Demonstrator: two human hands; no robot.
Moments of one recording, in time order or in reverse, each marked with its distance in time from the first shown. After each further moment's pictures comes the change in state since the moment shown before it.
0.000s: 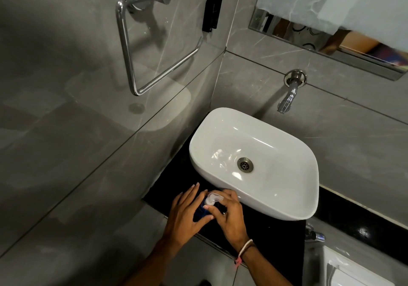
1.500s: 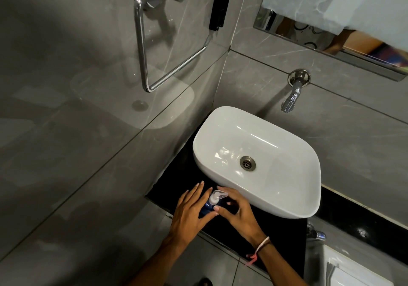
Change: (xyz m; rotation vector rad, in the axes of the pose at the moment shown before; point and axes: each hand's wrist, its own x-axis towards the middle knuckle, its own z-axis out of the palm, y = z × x) left_hand -0.003 0.006 0.001 -0.034 0.008 -0.004; right_hand 0.000 0.017 -0.019 0.185 -0.146 0.183
